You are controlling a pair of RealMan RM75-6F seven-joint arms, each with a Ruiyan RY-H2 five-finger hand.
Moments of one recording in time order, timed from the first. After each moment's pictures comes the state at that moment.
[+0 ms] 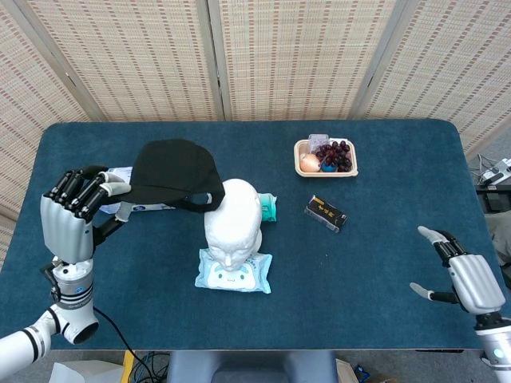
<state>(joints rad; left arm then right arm) -0.60 -1.48 -0.41 -1.39 1.77 1.83 0.10 0.12 -1.03 0.01 -1.61 -1.60 1.45 0.25</state>
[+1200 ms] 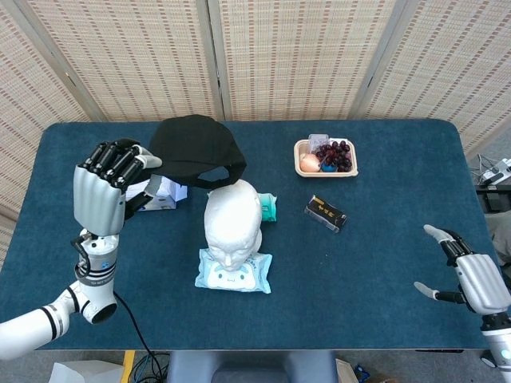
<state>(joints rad) -0.75 -1.50 -0.44 -1.38 1.69 1.72 0.18 0.12 -1.02 0.01 -1.60 -1.61 1.47 0.31</state>
